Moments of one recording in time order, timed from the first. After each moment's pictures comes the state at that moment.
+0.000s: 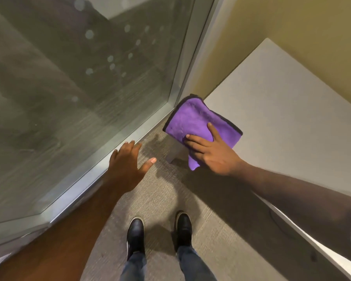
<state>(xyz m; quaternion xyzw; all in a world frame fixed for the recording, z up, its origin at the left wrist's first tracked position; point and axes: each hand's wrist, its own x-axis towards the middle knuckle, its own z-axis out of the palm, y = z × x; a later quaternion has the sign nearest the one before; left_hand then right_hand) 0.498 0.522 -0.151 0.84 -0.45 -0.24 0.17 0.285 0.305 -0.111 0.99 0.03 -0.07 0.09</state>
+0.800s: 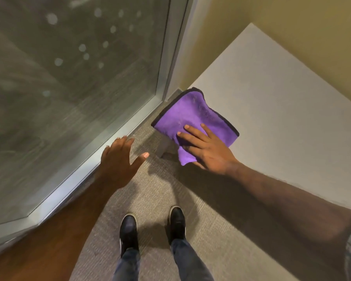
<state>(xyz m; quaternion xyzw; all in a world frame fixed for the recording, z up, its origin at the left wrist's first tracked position) 0.473 0.506 -0.157 0.84 -0.47 -0.24 0.16 0.243 0.304 -0.121 1.00 -0.04 -0.02 0.00</state>
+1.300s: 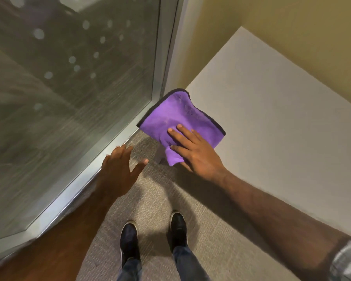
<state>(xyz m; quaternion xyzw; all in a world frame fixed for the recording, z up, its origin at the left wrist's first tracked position) 0.463 0.492 -0.156 0.84 -0.46 -0.25 0.15 0.261 0.321 -0.115 0.98 -0.15 0.02 -0.08</state>
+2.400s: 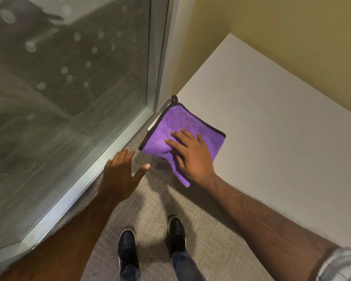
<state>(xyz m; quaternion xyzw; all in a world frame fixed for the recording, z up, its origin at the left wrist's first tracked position) 0.448 0.476 -0.143 0.81 -0.51 -0.22 0.17 0.266 0.329 -0.108 0.93 -0.33 0.04 -0.12</state>
